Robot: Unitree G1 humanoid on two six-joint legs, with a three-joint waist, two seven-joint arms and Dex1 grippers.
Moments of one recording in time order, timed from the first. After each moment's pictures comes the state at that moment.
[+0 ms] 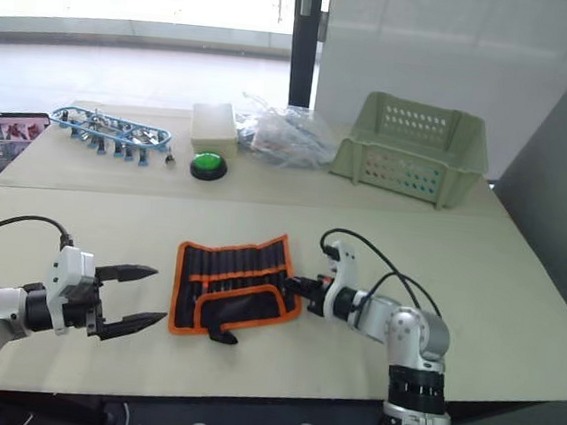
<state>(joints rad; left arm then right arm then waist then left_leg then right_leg) 0.04 0.79 0.25 -0.16 -0.50 0.18 -1.15 -0.49 -0.17 -0.20 -0.06 0.72 1.25 0.32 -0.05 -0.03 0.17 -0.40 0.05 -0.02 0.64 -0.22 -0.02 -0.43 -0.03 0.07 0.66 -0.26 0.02</state>
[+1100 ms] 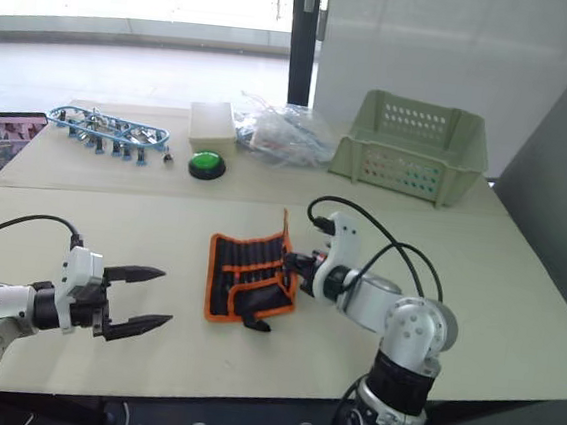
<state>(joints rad) 0.01 0.80 0.21 -0.16 -0.49 0.18 -1.16 -0.62 0.09 -0.34 -0.40 0.75 1.56 -0.13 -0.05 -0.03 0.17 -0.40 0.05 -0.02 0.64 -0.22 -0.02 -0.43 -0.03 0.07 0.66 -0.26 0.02</state>
